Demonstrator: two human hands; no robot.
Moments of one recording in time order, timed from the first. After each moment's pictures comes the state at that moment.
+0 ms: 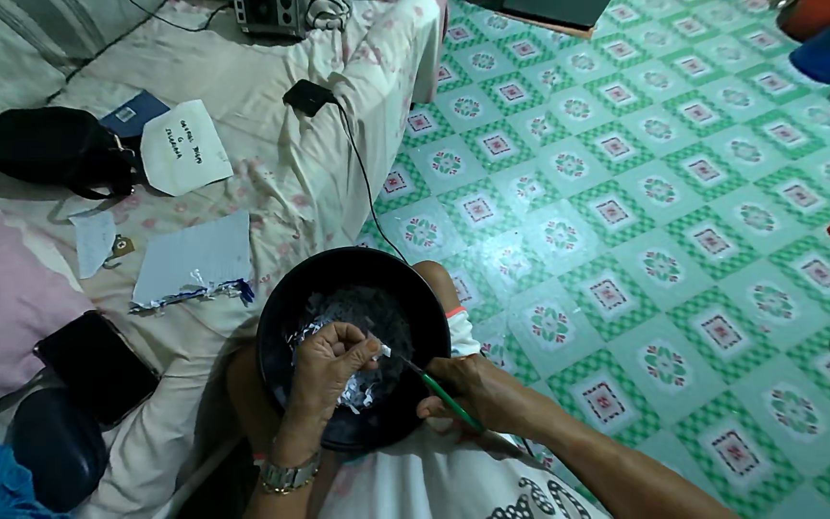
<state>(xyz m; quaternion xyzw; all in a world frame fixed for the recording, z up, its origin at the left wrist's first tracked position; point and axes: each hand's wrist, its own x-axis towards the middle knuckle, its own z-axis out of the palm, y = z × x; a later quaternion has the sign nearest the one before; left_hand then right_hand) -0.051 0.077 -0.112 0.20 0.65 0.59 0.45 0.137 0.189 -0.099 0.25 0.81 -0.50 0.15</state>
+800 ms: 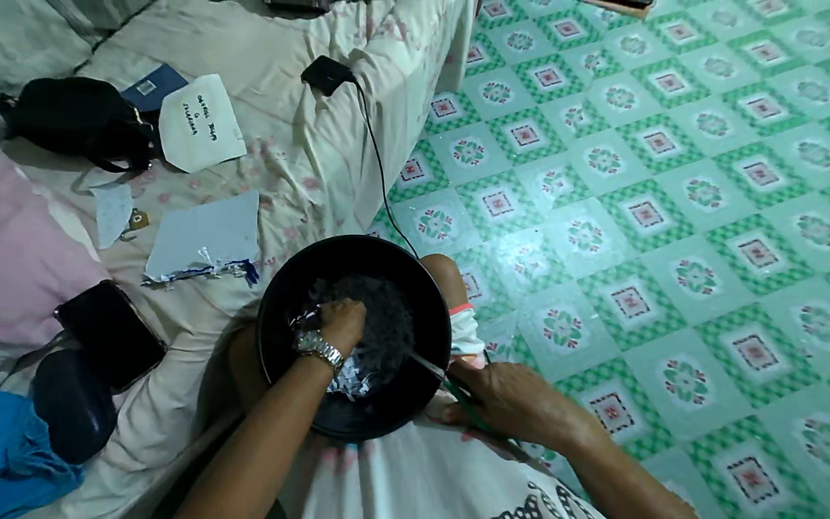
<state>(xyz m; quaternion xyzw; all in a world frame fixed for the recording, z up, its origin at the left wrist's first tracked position) -0.068 0.156 -0.145 0.46 0.76 -0.20 0.41 0.146 0.205 -0.084 0.28 0.81 -0.36 0.38</state>
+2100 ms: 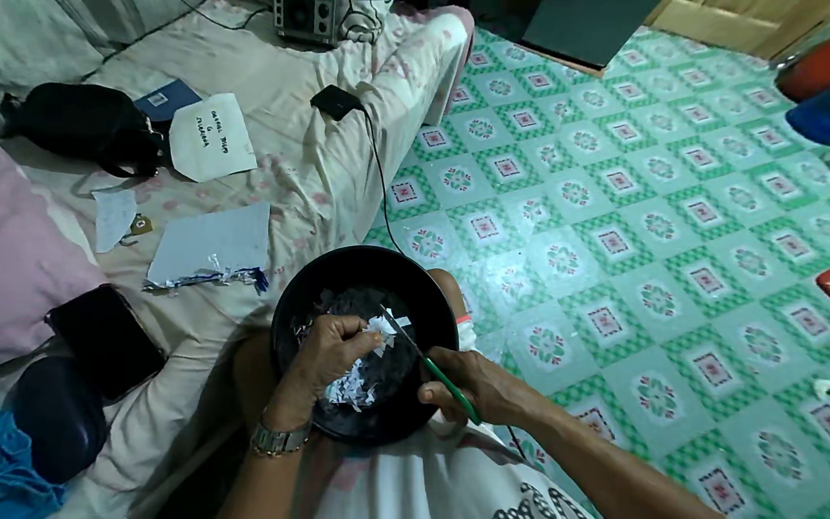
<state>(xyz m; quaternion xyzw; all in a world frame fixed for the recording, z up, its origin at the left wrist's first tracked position) -0.086 0.080 -0.112 0.32 0.63 0.51 0.50 0.123 0.191 -0.095 0.27 0.74 -0.61 0.13</state>
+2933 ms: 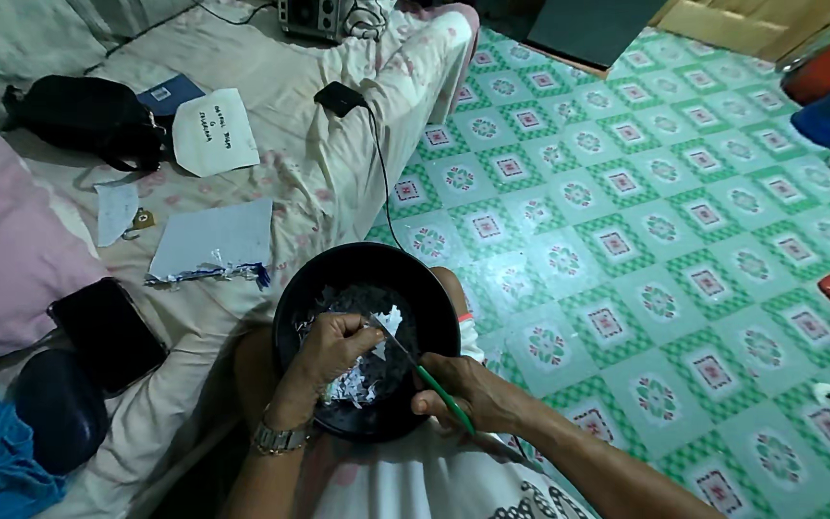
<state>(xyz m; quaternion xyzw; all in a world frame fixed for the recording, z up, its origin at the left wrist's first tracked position) -0.083 0.078 -0.108 0.31 0.64 0.50 0.49 0.122 0.183 -0.099 0.24 0.77 -0.58 0.14</state>
